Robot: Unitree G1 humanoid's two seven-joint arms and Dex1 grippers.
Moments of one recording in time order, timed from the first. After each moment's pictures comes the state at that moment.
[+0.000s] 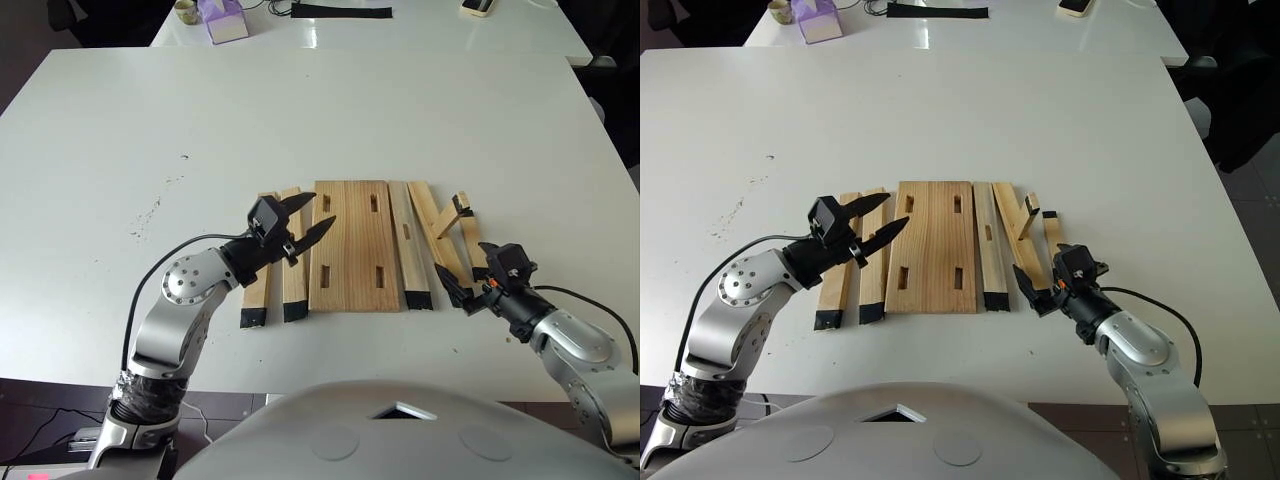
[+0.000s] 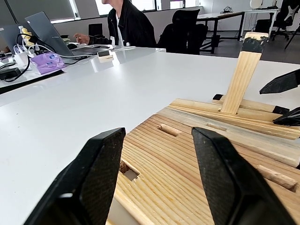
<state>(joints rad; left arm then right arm) 0.13 0.46 -0.11 -0.46 -0.32 0.26 -0.63 0.54 -0.49 -0.04 -0.71 0.26 0.64 0.33</state>
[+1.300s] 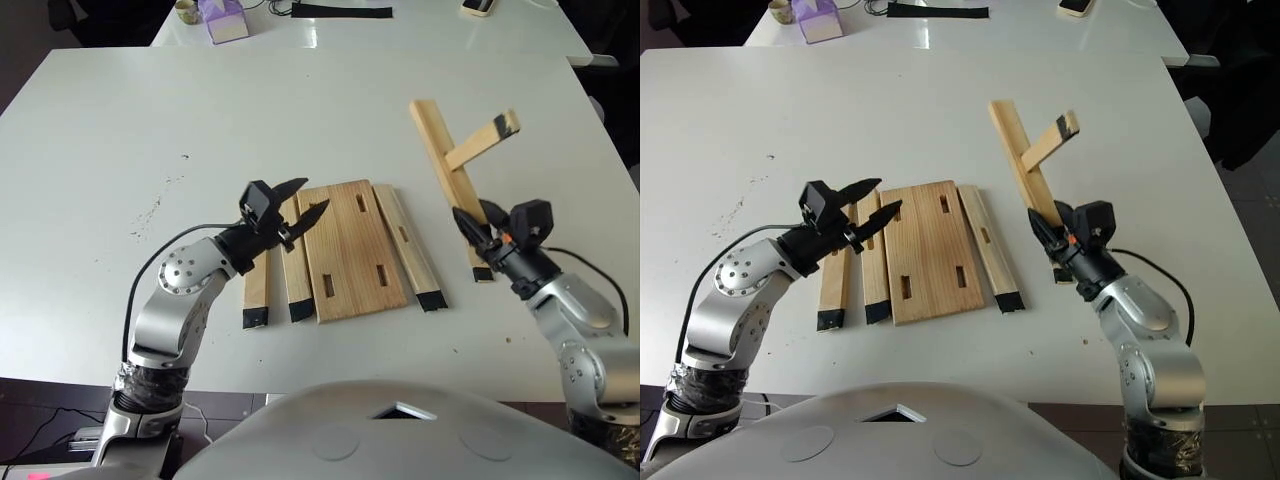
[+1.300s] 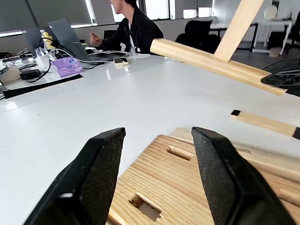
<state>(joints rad) 0.05 0.43 -0.01 -0.46 -0.46 0.36 -0.59 0.23 -0.38 -0.22 -0.66 0.55 0.61 0.43</state>
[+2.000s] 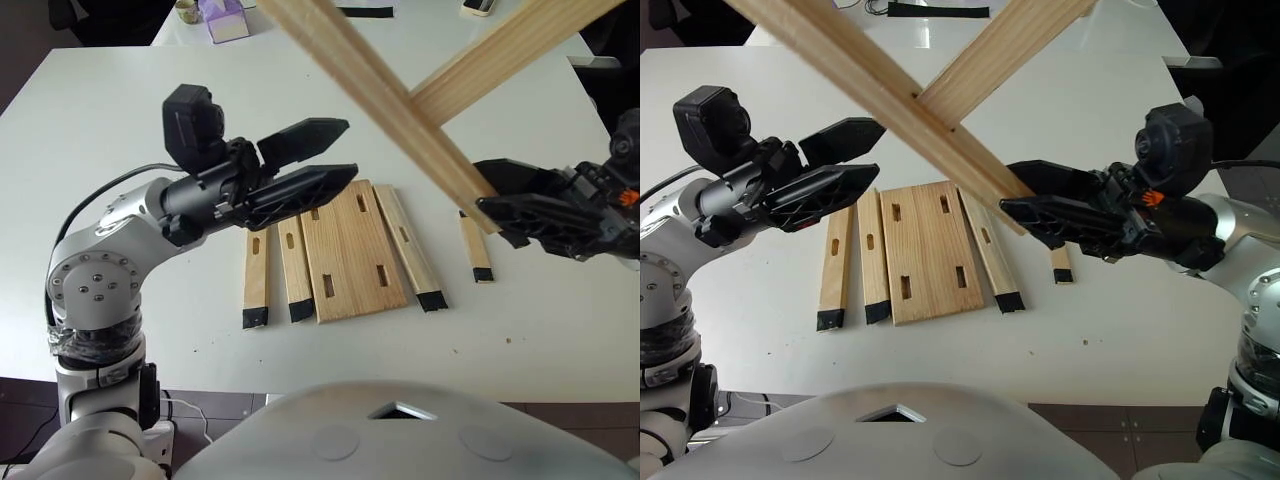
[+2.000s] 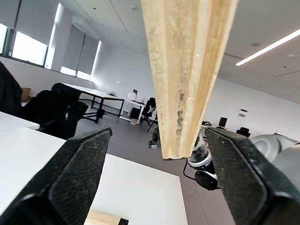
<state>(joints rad) -0.25 0.58 0.15 -0.56 -1.48 0.77 -0.67 -0.12 -0.84 -0.34 -0.53 1.55 0.94 0.86</state>
